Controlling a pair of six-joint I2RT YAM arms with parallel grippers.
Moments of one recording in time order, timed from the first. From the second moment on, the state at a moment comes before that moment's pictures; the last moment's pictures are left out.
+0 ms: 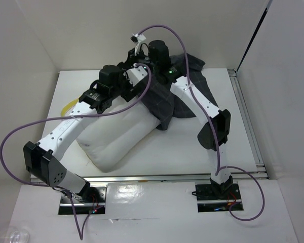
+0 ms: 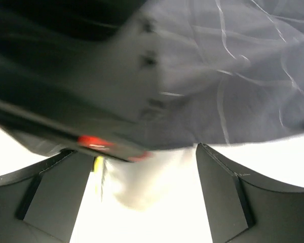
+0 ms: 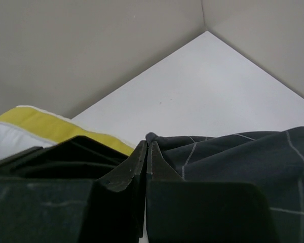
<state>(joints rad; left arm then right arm) -0.48 1.47 1.45 -0.35 -0.02 0.59 0.63 2.09 2.22 -0.26 -0.49 0.22</state>
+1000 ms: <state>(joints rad) -0.33 1.51 1.72 -0.77 -0.14 0.19 0.58 2.04 2.07 -0.19 -0.43 0.17</state>
